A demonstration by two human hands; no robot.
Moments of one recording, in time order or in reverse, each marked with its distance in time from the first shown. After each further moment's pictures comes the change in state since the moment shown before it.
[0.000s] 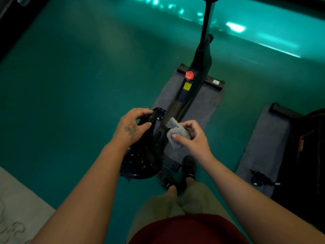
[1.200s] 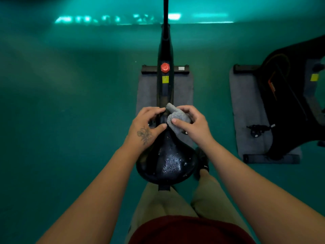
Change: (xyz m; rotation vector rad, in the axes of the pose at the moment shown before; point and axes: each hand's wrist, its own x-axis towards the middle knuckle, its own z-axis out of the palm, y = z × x) left_hand 0.044 -0.051 -0.036 -0.095 -0.402 0.438; right_hand 0.013 0.006 0.116 0.135 0.471 -0.054
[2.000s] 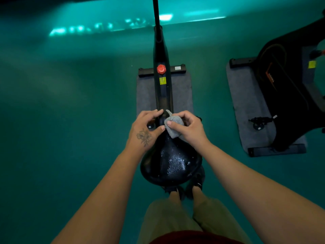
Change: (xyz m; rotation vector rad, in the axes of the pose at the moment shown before) left_hand 0.002 0.001 -0.007 0.010 -0.013 -0.054; right_hand -0.007 0.012 0.024 0.094 0.081 0.122
